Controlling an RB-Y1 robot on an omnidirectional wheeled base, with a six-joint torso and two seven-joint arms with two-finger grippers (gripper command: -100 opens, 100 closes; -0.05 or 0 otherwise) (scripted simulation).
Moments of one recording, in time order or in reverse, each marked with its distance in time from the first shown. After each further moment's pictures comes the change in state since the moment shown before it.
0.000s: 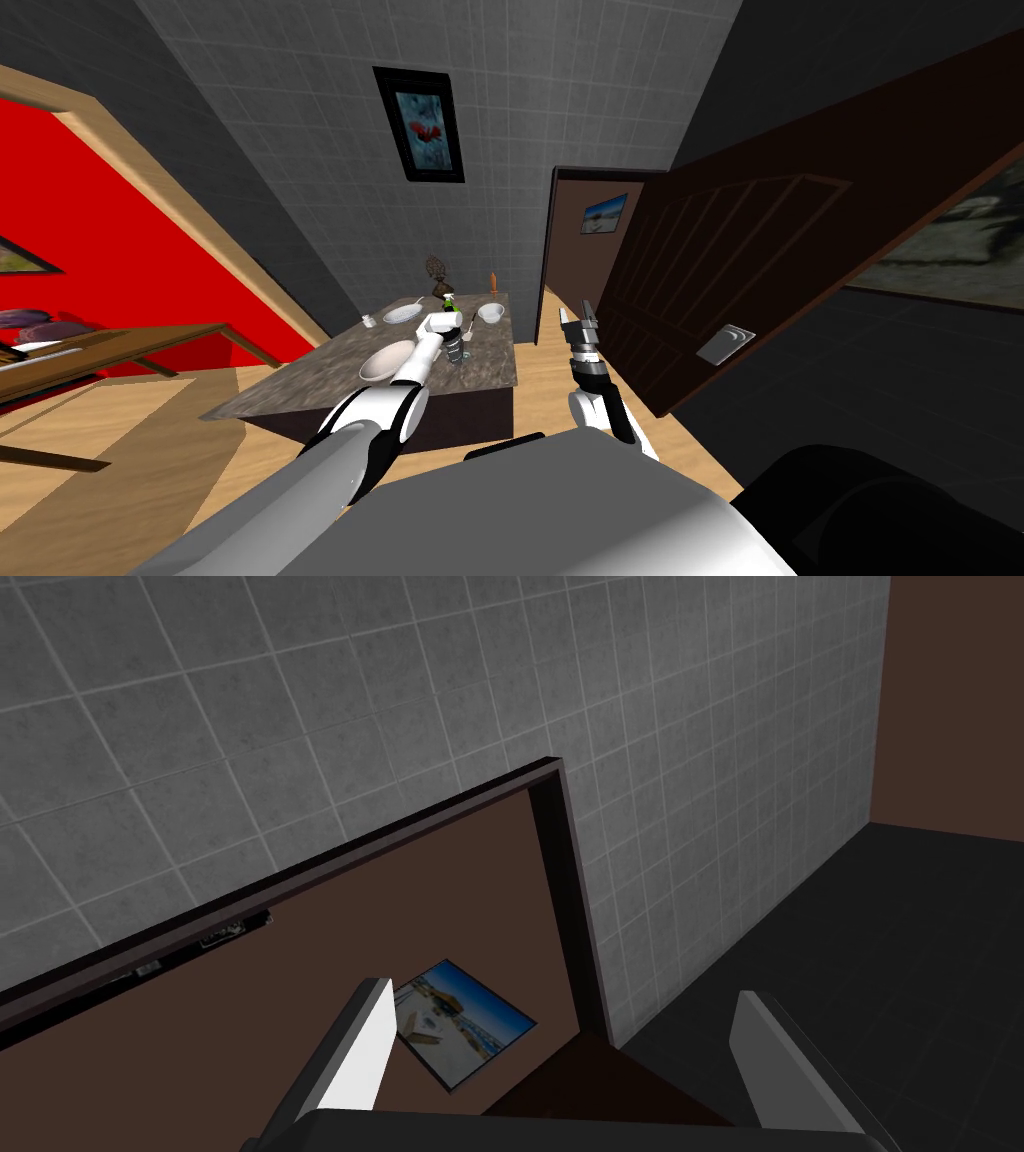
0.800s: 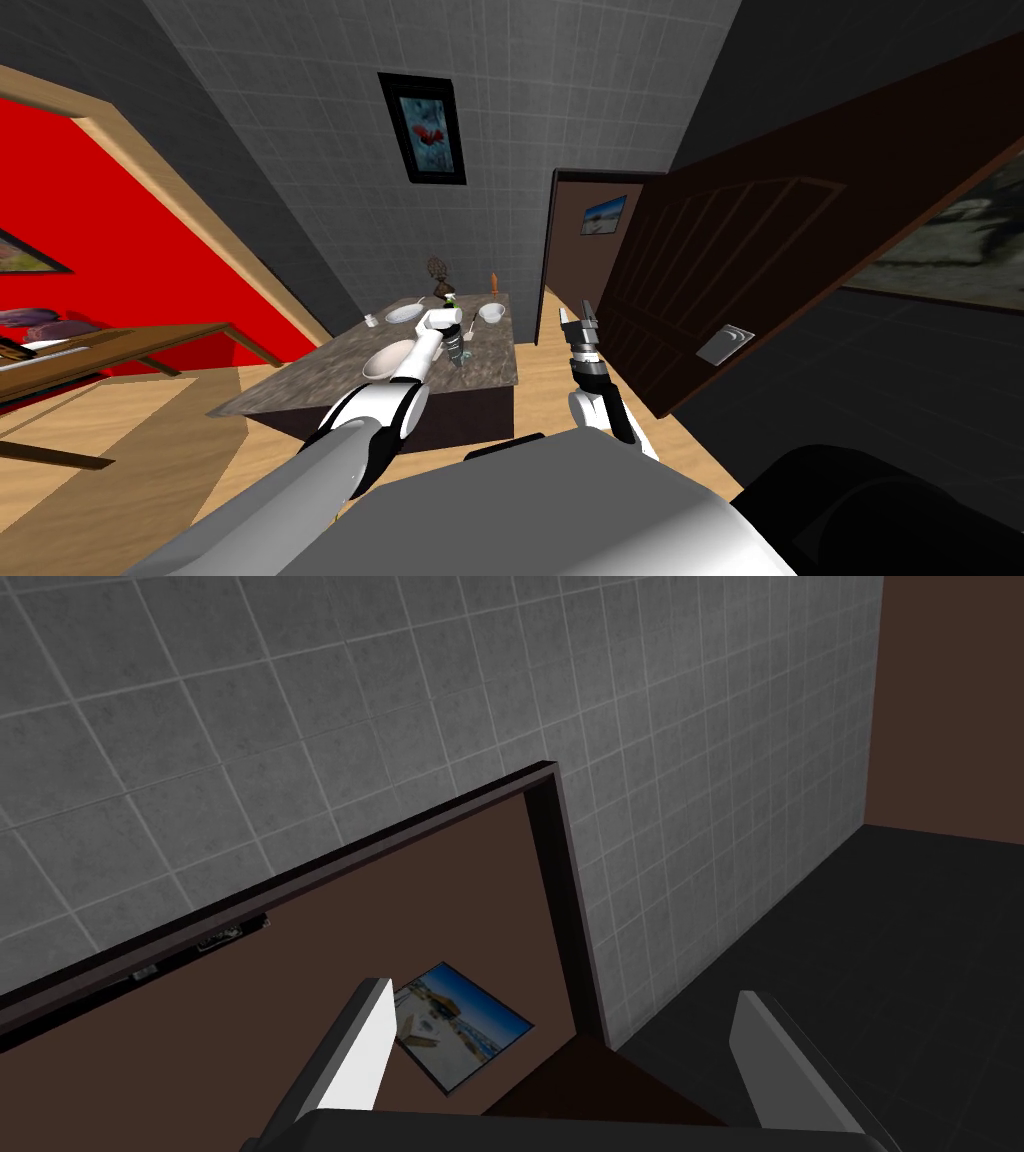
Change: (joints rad) left arm -0.020 0.006 0.002 -0.026 0.006 0.046 0.009; right arm 0.000 0.000 0.000 0.000 0.000 0.000 0.000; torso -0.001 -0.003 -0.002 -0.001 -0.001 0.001
